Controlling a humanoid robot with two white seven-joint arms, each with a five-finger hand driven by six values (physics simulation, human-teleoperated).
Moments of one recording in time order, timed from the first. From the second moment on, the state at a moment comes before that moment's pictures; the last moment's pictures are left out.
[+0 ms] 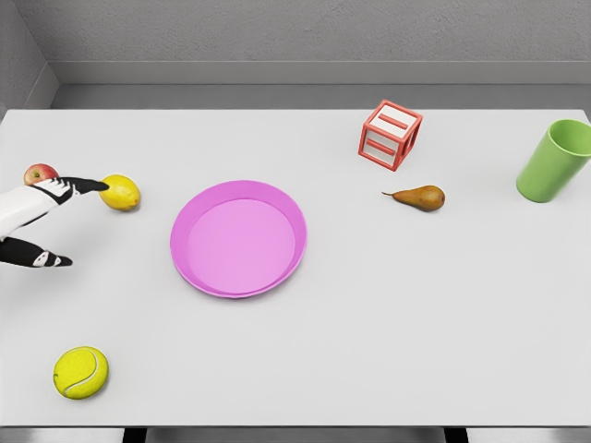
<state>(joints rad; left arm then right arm) -0.06 0.84 0.01 -1.49 -0.10 -0.61 -0.55 0.02 0.00 -0.22 0.02 0.08 -0.06 -0.08</state>
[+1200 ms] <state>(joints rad) -0.55 0.79 -0.39 -1.36 -0.50 -0.61 -0.57 0.02 0.00 -0.22 0.02 0.08 -0.06 -0.08</state>
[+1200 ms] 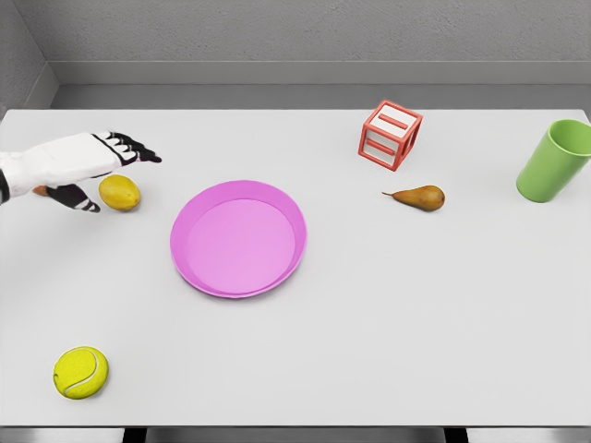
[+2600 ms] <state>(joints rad) -0.63 0.69 -0.48 -1.12 -0.55 -0.61 -0.57 0.02 0.00 -0.22 0.02 0.08 -0.06 -0.08</state>
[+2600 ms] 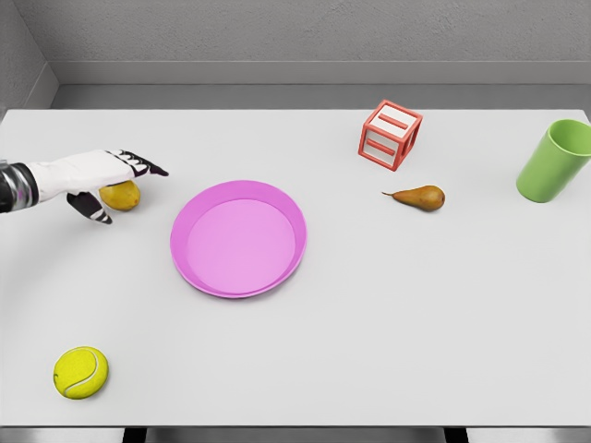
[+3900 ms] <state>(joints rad) -0.65 0.70 -0.48 -1.10 -0.66 -0.61 -0.57 0.02 0.00 -0.22 0.02 0.08 -0.06 -0.08</state>
